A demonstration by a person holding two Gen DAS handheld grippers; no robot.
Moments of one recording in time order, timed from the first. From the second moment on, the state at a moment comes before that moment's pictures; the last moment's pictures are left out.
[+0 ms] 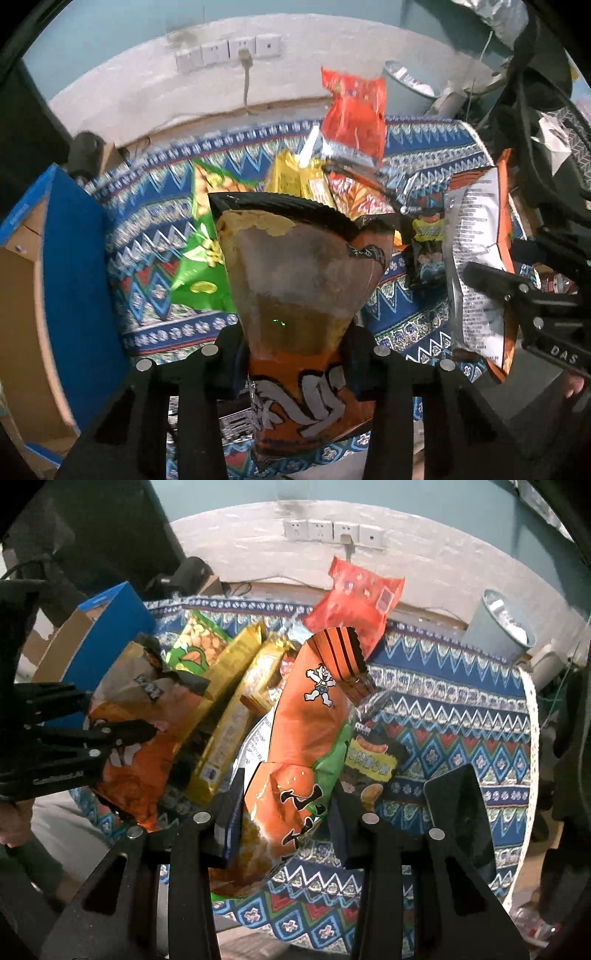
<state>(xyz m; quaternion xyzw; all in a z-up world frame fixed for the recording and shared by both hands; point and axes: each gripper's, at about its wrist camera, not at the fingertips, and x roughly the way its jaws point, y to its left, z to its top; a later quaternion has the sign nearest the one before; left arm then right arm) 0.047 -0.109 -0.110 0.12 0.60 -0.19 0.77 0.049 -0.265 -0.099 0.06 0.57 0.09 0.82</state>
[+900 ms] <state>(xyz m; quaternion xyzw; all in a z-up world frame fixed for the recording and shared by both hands) 0.049 -0.006 -0.007 0.13 0.49 -0.12 0.85 0.085 -0.192 -0.023 0.02 0.51 0.14 0.85</state>
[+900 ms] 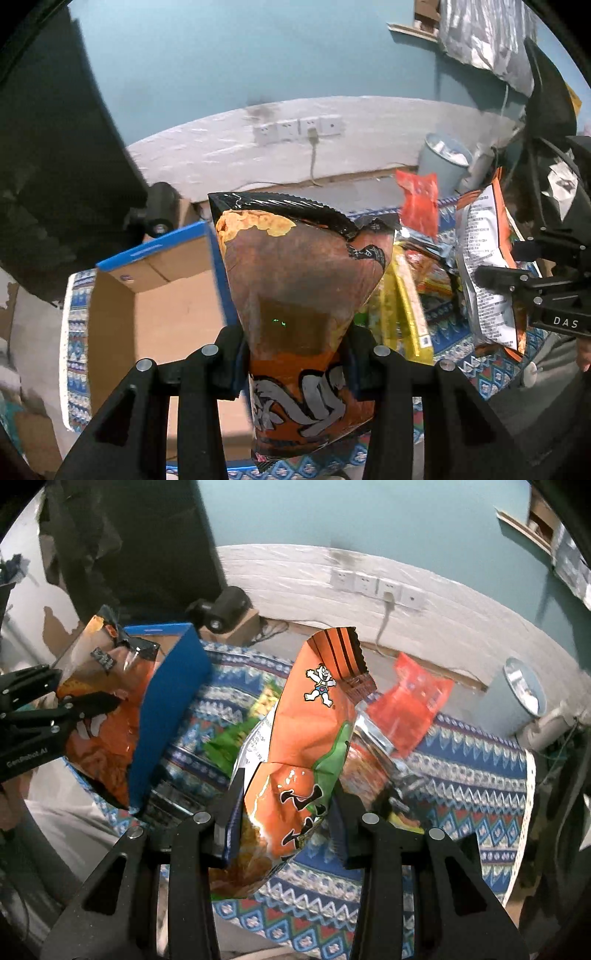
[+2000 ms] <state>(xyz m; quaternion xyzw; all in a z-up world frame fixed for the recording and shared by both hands) 0.051 0.166 0.002 0.06 0.53 0.06 0.85 0.164 0.024 0.015 -0.03 0.50 0.26 0.83</state>
